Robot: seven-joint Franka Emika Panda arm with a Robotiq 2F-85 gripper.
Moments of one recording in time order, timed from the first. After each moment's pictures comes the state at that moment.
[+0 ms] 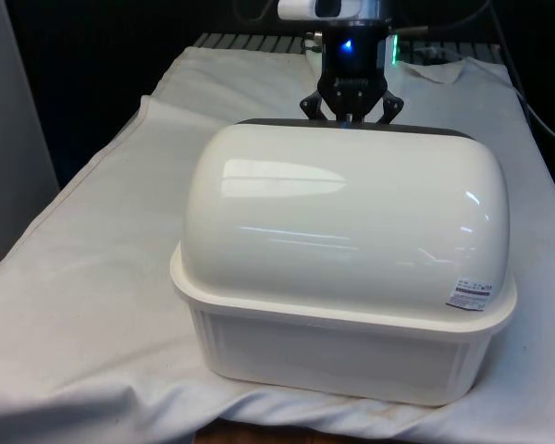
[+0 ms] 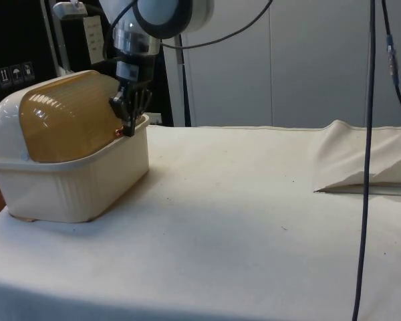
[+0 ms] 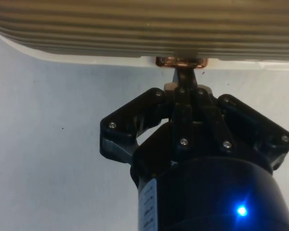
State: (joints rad) arm 0.01 0.36 -0.01 -2.04 0.06 2.68 0.05
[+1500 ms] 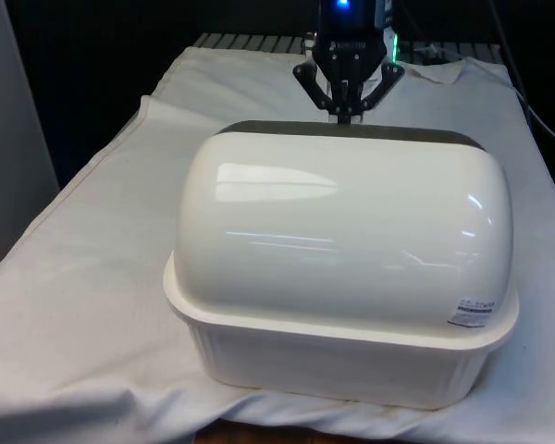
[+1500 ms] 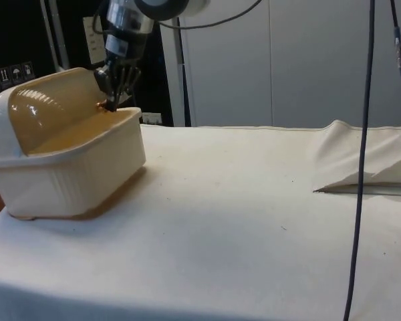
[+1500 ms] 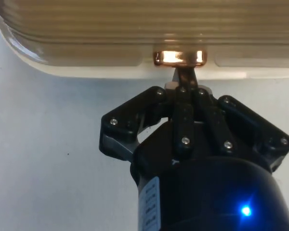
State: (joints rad) arm 0.01 0.31 -0.02 -2.03 0.06 2.77 0.09
